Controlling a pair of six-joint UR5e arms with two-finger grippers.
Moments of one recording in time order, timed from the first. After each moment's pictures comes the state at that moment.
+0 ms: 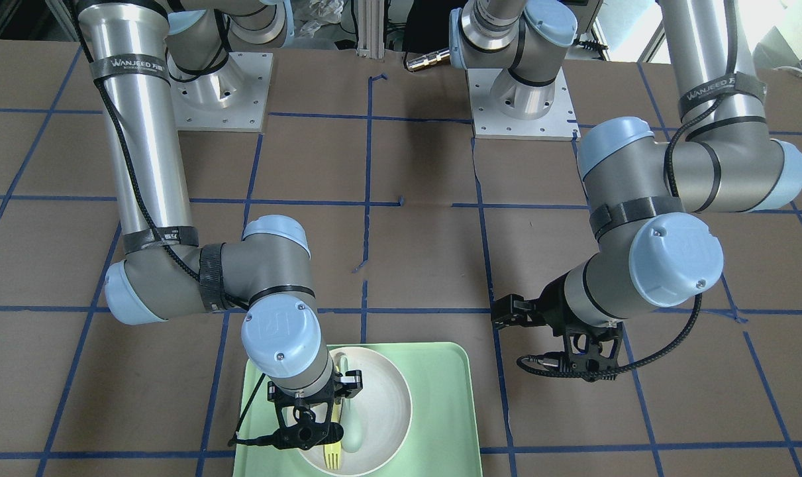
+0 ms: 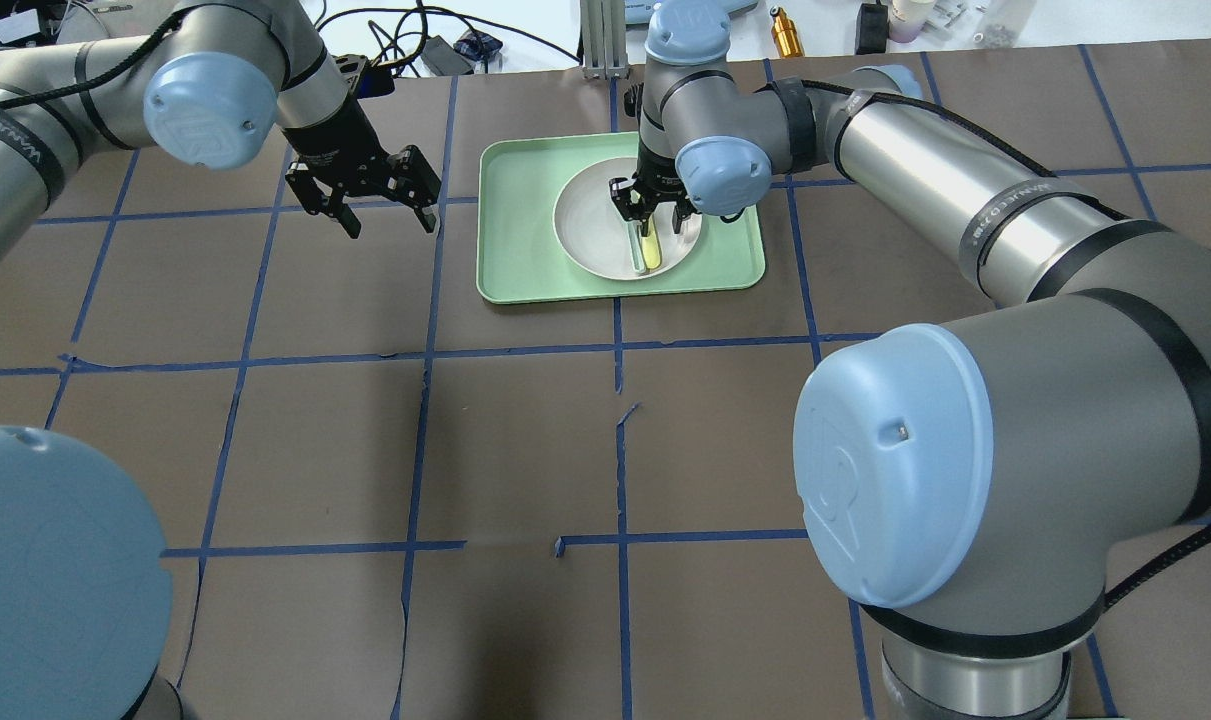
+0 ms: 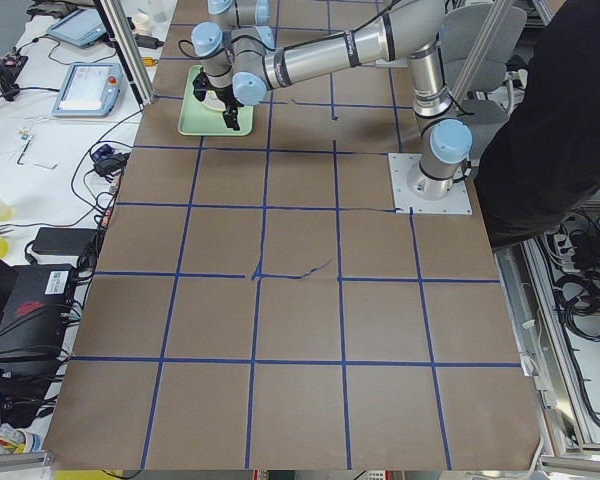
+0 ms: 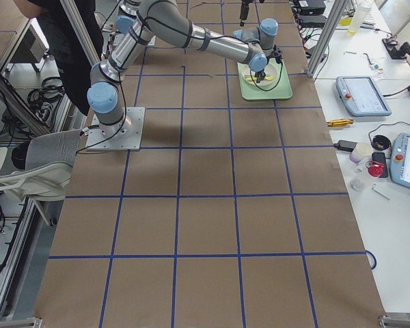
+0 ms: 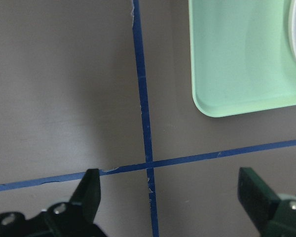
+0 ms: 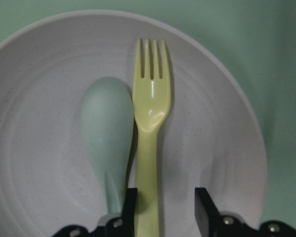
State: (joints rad) left arm -1.52 -2.04 -1.42 -1.39 1.44 0.14; right arm 1.79 -0.79 1.24 -2.08 -1.52 0.12
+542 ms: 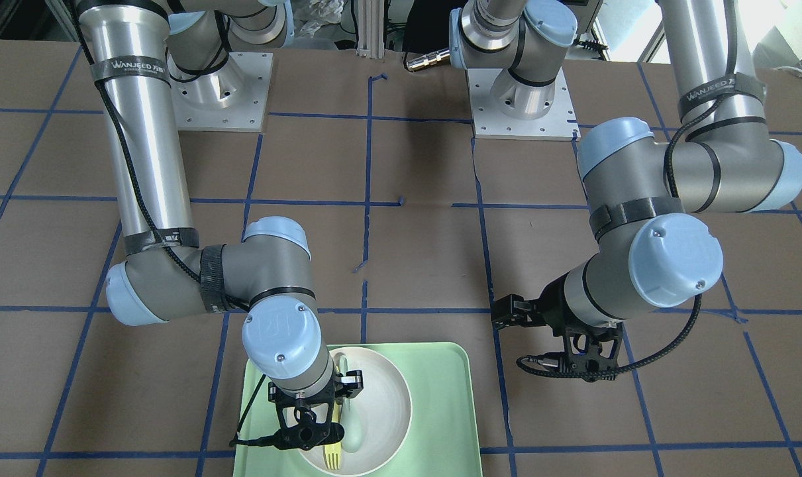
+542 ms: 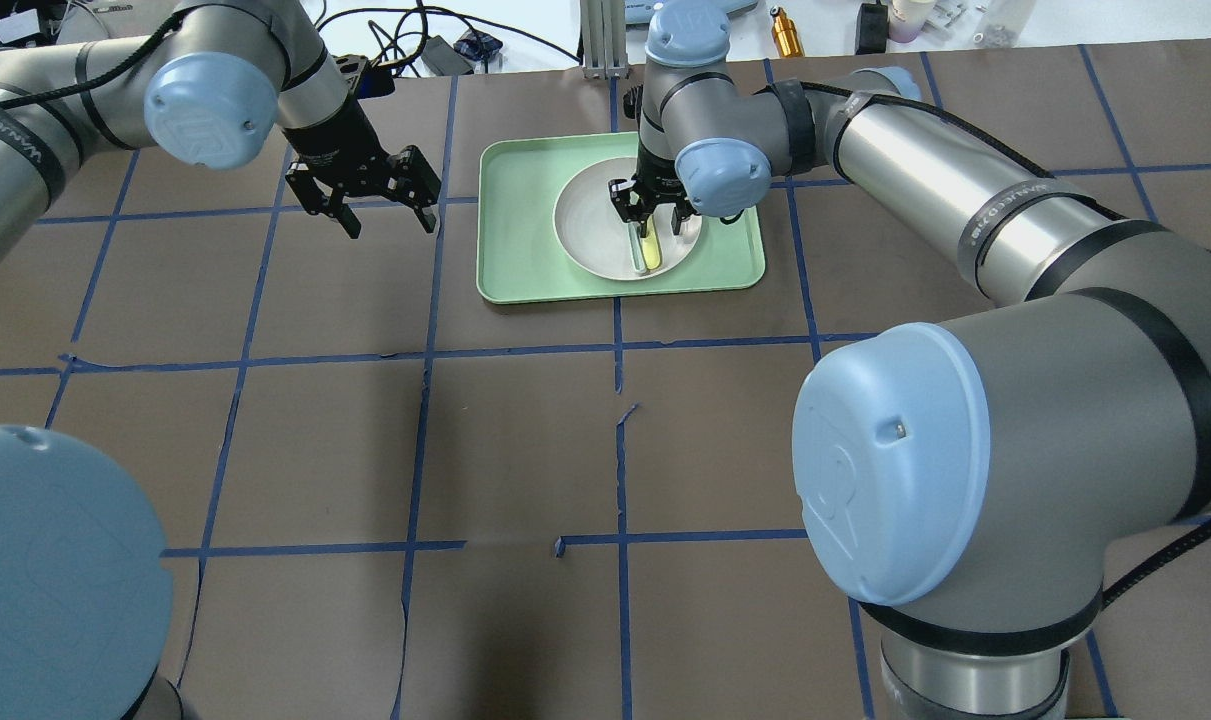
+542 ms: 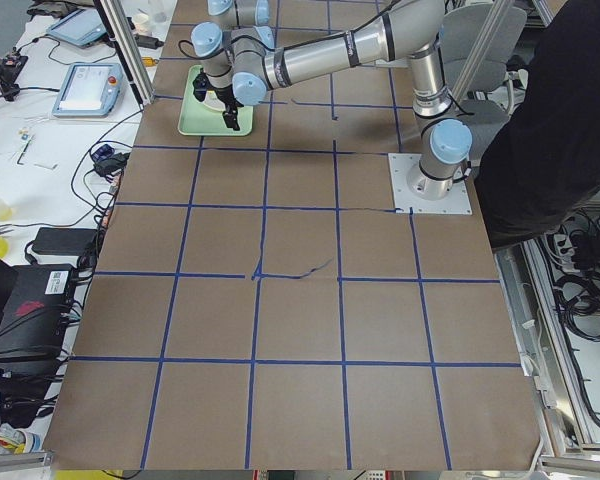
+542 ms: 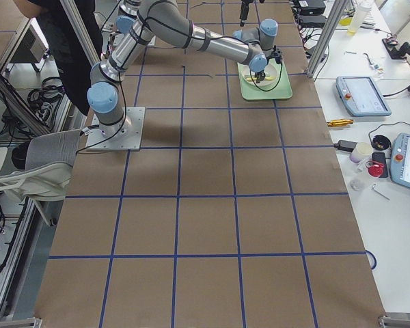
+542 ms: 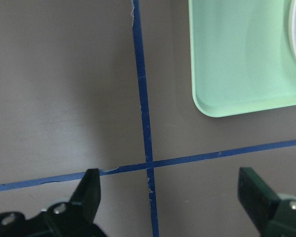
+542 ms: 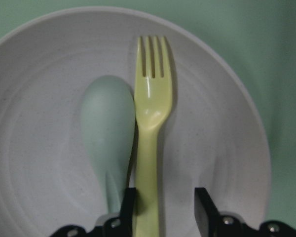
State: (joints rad) left arm -1.52 -2.04 -1.42 -1.39 1.44 0.14; right arm 1.79 -0.78 1.24 -2.08 -1.51 0.12
